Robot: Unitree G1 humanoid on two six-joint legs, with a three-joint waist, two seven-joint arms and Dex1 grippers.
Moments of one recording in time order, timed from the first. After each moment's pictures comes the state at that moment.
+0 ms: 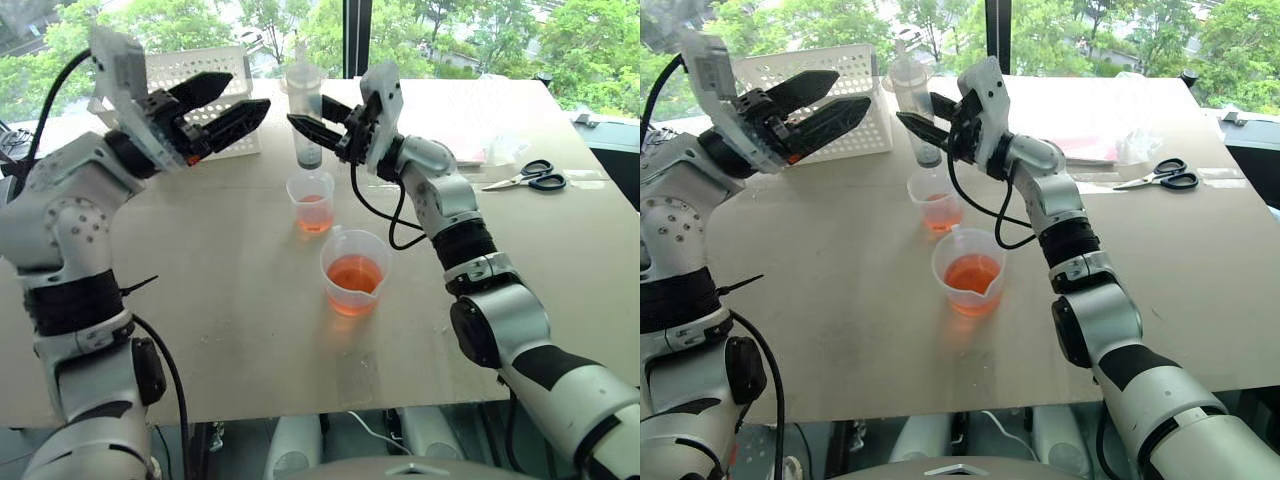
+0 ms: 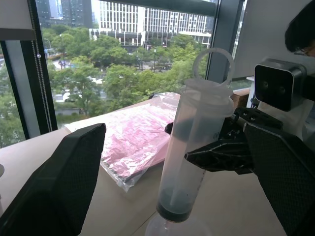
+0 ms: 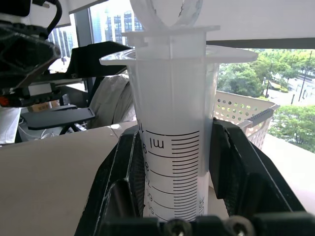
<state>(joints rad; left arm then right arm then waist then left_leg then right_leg) -0.69 0.70 0.38 -0.13 -0.69 0.77 -0.81 -1.15 0.00 -0.01 0.66 0.26 0.07 0.82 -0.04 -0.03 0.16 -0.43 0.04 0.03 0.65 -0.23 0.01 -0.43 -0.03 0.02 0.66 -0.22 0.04</state>
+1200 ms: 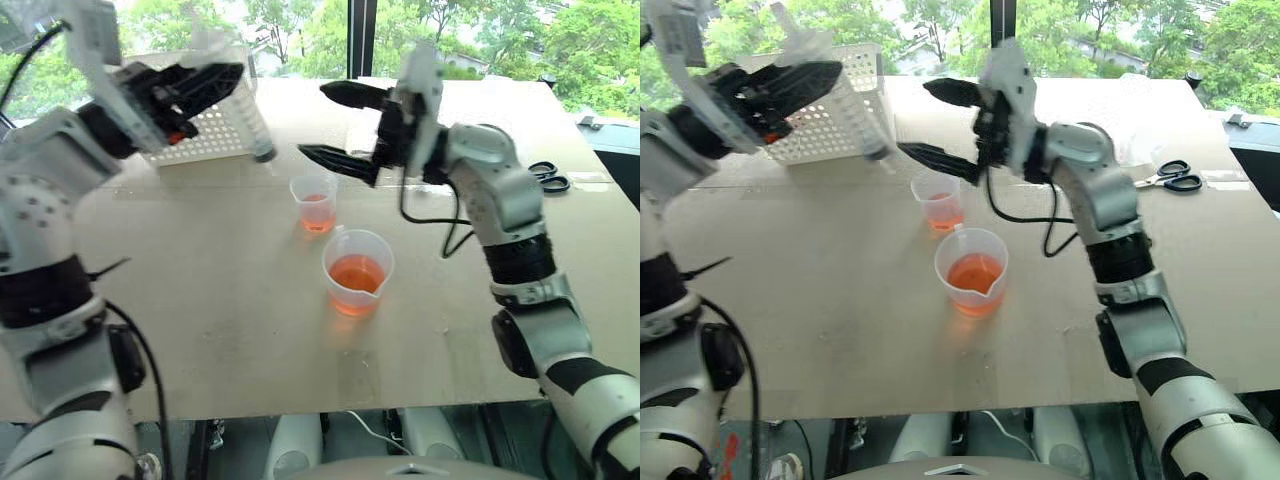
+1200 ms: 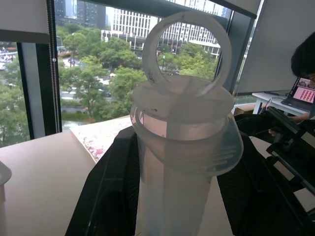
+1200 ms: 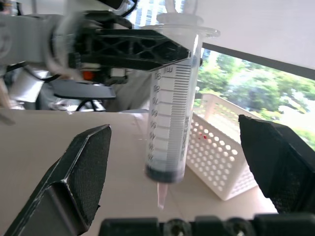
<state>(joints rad) -0.82 0.90 0.40 -0.04 -0.87 1.06 -0.65 -0.94 -0.30 0.08 0.06 0.43 0.37 1.05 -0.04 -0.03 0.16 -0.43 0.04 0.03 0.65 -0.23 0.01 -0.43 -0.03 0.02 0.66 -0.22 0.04</state>
